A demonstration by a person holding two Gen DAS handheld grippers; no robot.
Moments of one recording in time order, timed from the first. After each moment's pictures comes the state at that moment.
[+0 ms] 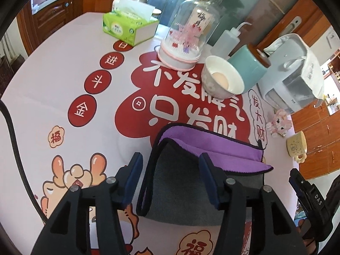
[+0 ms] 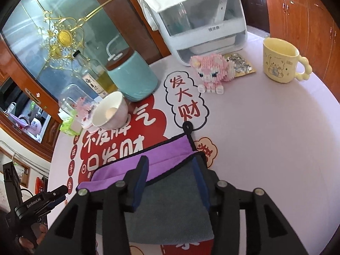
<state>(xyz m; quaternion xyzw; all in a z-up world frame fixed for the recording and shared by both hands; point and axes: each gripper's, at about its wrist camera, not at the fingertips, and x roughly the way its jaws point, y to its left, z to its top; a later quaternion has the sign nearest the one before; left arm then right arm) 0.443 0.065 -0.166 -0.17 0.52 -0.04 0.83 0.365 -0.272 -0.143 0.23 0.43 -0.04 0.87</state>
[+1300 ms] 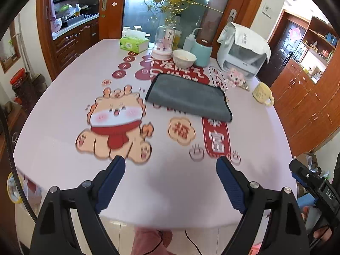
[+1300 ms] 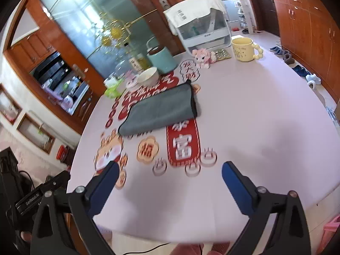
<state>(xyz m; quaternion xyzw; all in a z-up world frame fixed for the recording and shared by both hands) 0.069 0.021 -0.064 -0.09 0.45 -0.05 0.89 0.058 -0.266 -0.070 0.22 0.41 0.05 0.88</state>
